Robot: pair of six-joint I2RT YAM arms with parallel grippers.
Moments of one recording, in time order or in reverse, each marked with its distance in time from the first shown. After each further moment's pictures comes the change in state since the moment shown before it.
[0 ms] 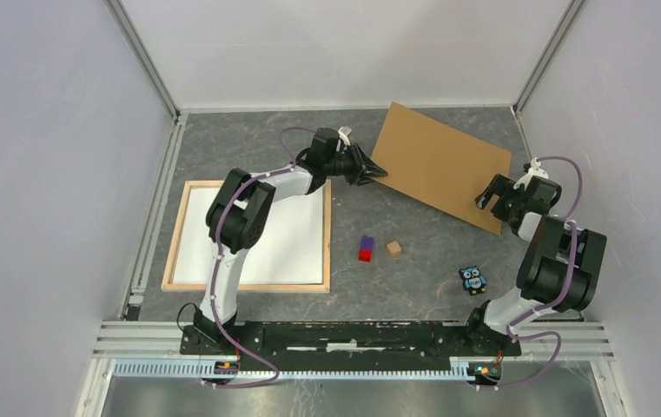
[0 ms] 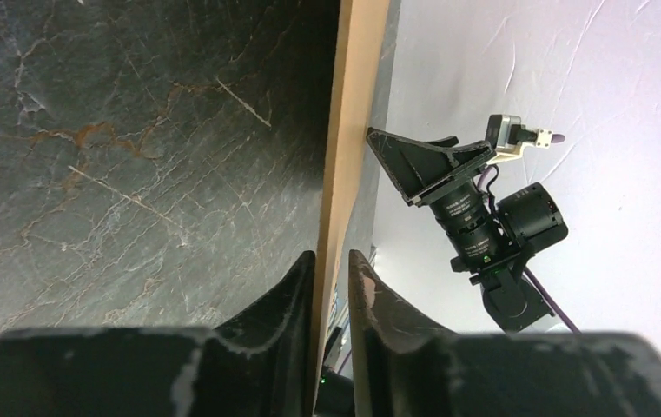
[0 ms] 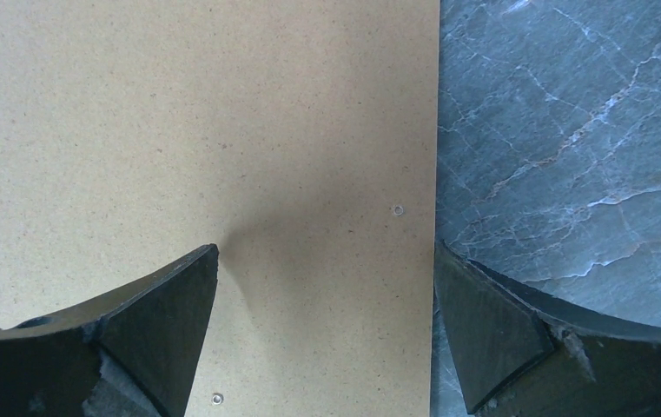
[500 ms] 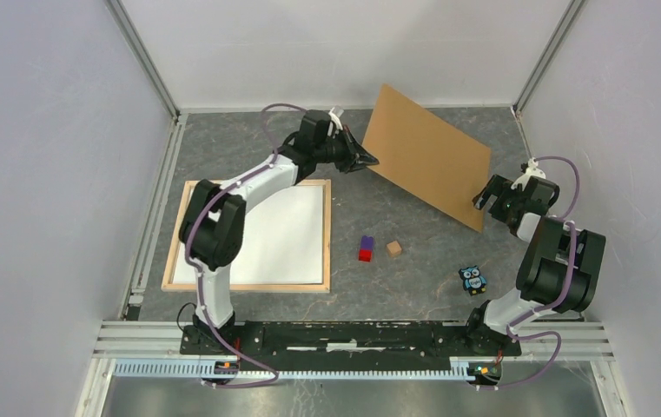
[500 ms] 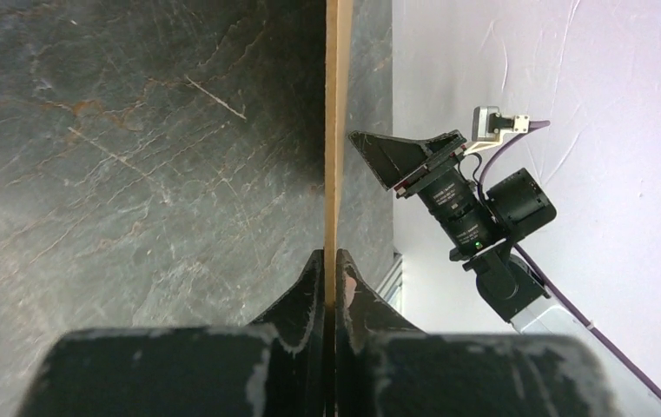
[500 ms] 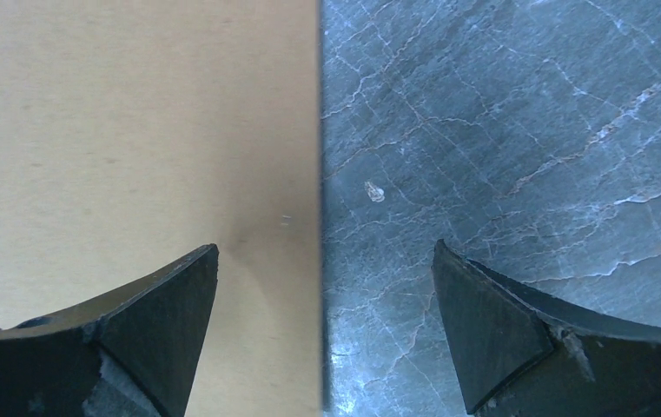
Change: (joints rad) left arm 0.011 -0.214 0.001 -0.229 -0.106 0.151; right arm 0.011 -0.008 -0.009 0.000 -0.012 0.000
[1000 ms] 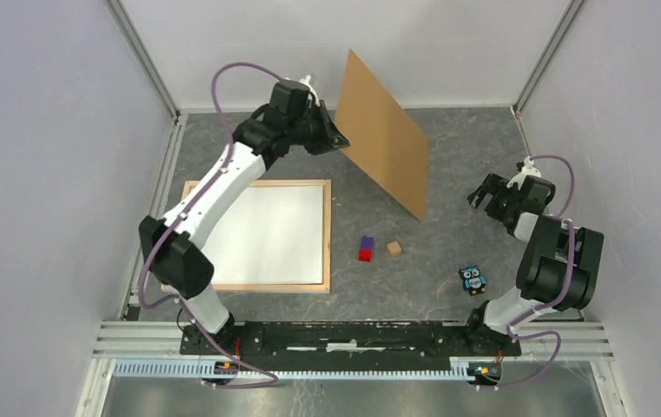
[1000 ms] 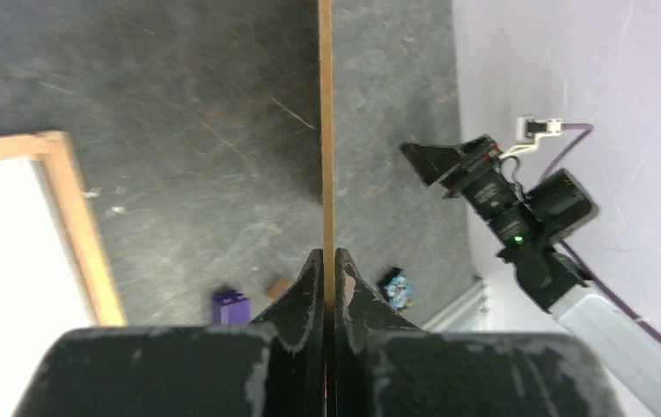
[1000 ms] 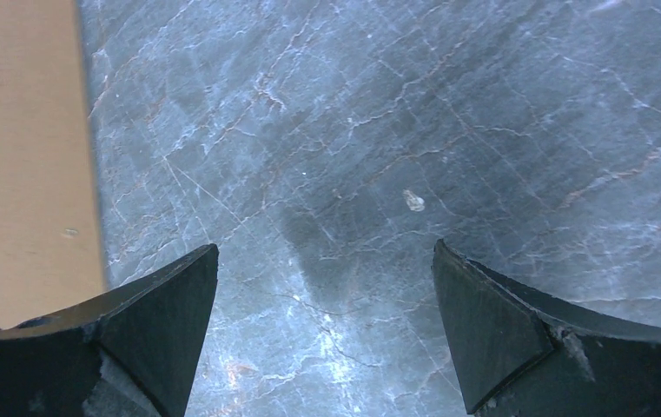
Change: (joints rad) left arm 0.003 -0.279 0.193 -0.565 -0.254 0.249; right arm 0.016 0.010 -0.004 0.030 -0.034 0.024
